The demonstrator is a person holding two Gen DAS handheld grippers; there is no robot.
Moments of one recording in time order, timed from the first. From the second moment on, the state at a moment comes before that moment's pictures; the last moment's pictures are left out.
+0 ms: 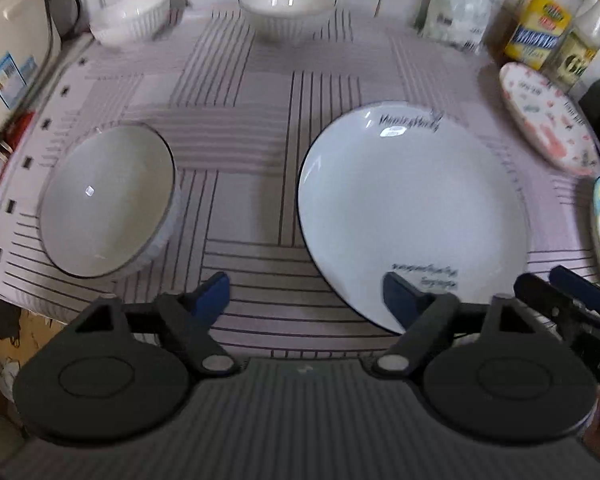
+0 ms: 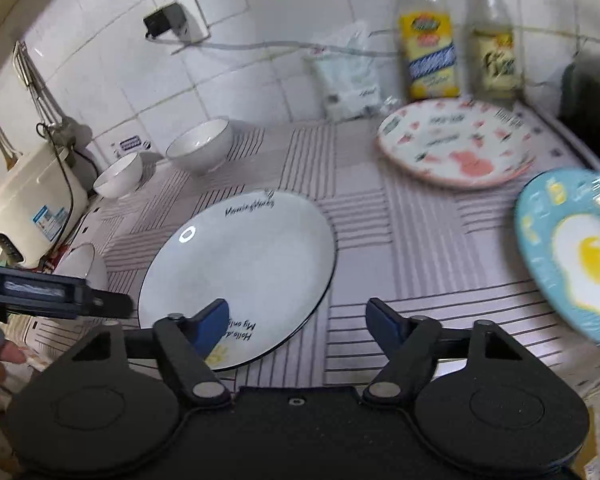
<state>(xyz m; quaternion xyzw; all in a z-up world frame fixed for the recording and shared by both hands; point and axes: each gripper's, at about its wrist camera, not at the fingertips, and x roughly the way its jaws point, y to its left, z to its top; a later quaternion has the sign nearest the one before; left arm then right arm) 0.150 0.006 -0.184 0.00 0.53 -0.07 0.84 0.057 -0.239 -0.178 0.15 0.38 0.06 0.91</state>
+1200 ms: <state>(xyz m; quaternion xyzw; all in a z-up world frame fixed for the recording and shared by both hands) 0.185 0.000 -0.196 -0.05 0.51 -0.17 0.84 0.109 -0.256 -0.212 0.17 0.38 0.11 0.90</state>
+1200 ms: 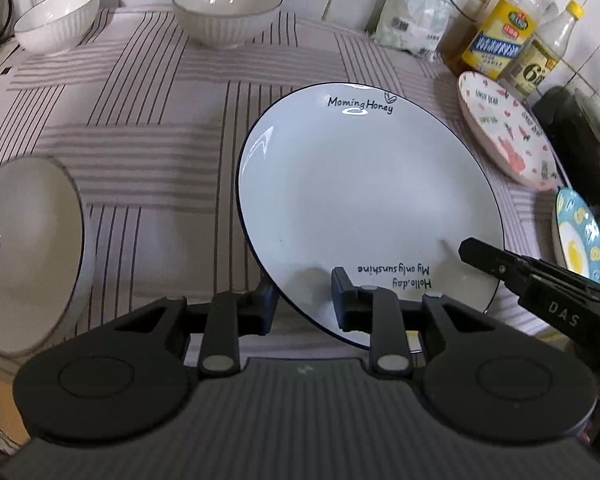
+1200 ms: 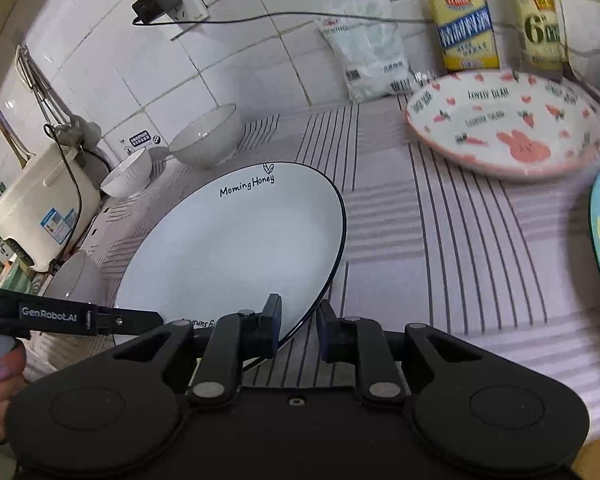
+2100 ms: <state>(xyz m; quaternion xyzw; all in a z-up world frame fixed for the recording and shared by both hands) 0.282 -0.045 -0.209 -0.03 0.53 -0.20 0.83 0.195 -0.276 -0.206 0.13 0.36 0.08 0.92</state>
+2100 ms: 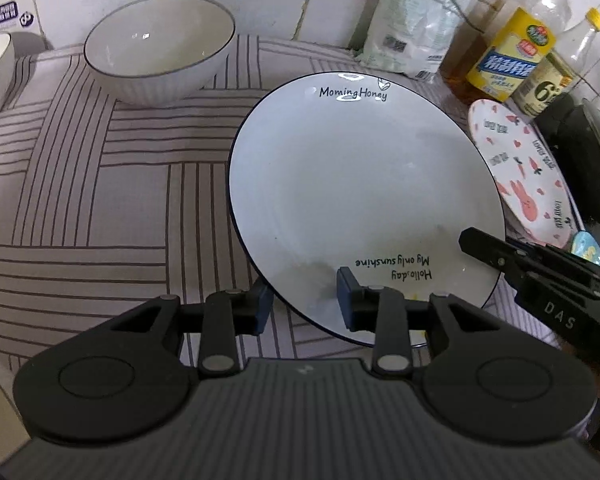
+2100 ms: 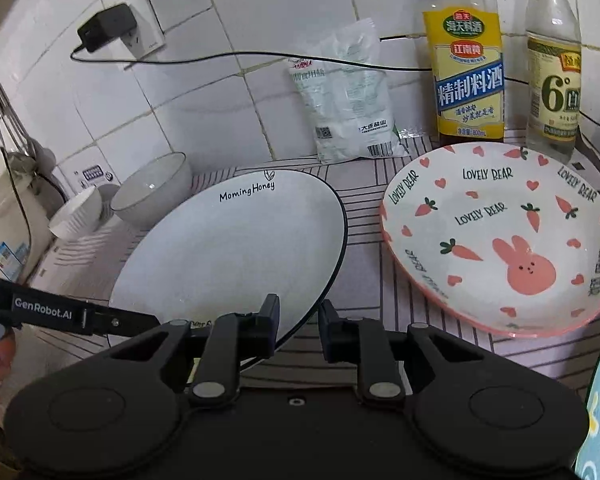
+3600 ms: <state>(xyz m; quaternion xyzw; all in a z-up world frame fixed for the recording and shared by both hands) 0.174 -0.084 -0.106 0.00 0.43 -0.25 0.87 0.052 -0.301 -0.113 0.05 0.29 -0.03 0.96</state>
